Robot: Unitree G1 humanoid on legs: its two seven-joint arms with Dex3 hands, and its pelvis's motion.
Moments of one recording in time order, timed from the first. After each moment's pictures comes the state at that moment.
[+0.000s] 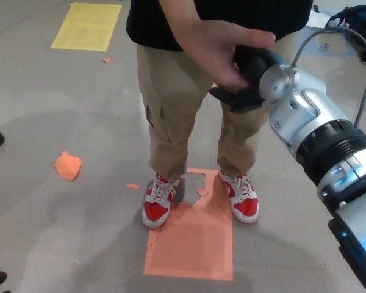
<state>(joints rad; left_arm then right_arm) -0.23 0.65 -0.09 1.17 0.15 -0.25 -0.37 -1.20 -0.10 0.36 1.10 -0.50 0.34 0.10</state>
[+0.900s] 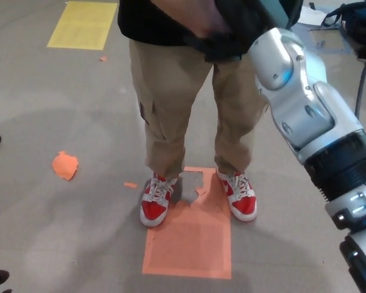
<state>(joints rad) -0.24 0.65 -0.09 1.18 0.15 -0.26 -0.38 -1.05 -0.15 0.31 0.49 -0.51 0.23 0.01</state>
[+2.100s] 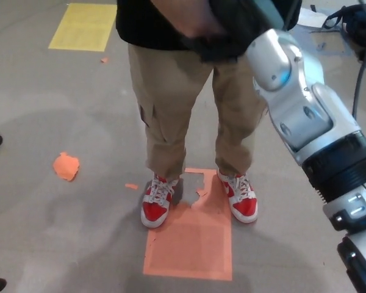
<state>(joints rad) -0.22 0.65 -0.10 1.19 0.15 -0.27 -0.37 -1.05 -0.13 0.30 0.47 -0.50 0.22 0.02</state>
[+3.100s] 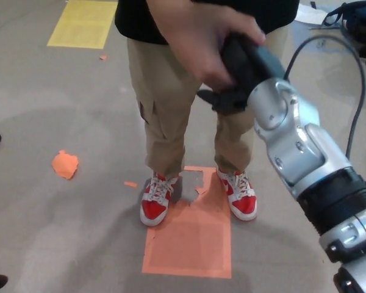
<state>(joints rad) -0.23 0.65 -0.10 1.19 0.15 -0.27 -0.36 -0.93 -0.08 0.32 0.66 -0.52 0.30 0.01</state>
